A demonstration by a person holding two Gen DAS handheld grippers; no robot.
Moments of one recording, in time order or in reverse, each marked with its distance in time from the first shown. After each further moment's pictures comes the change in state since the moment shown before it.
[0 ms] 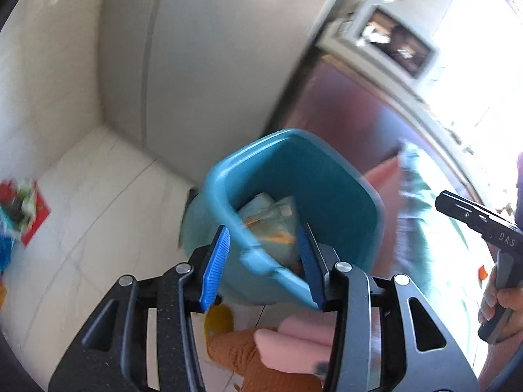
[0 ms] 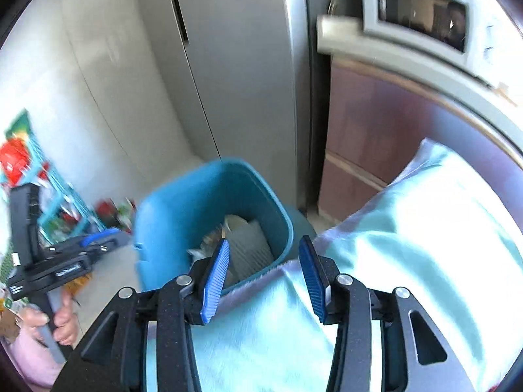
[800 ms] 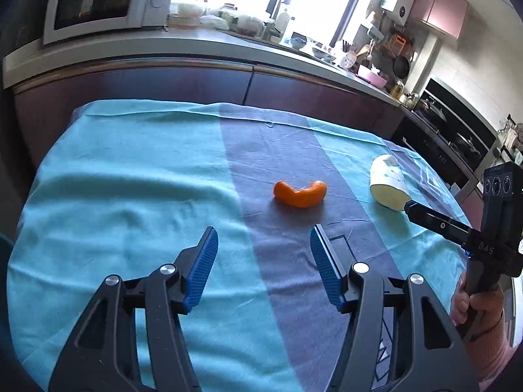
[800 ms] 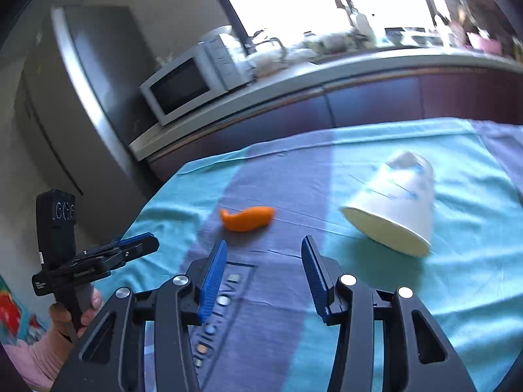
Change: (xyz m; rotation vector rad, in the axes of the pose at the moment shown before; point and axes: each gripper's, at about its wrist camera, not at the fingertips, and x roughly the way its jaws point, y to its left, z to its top) left arm 0.054 -0.392 -0.087 0.644 0.214 -0.560; right arm -0.244 -0.196 -0.248 0.652 -0.357 -0.346
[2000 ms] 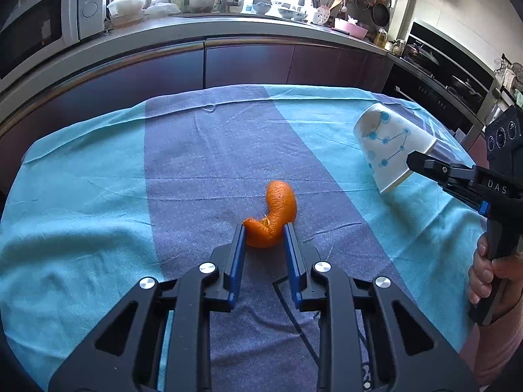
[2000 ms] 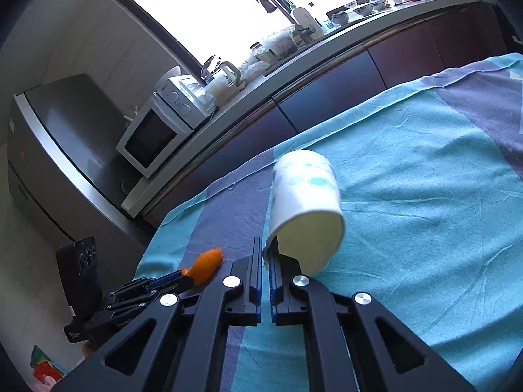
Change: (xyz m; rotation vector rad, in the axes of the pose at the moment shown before) left arm 0.072 -0.068 0.018 0.181 0.131 0.017; right arm 0.012 -0.064 0.017 0.200 -0.075 0.065
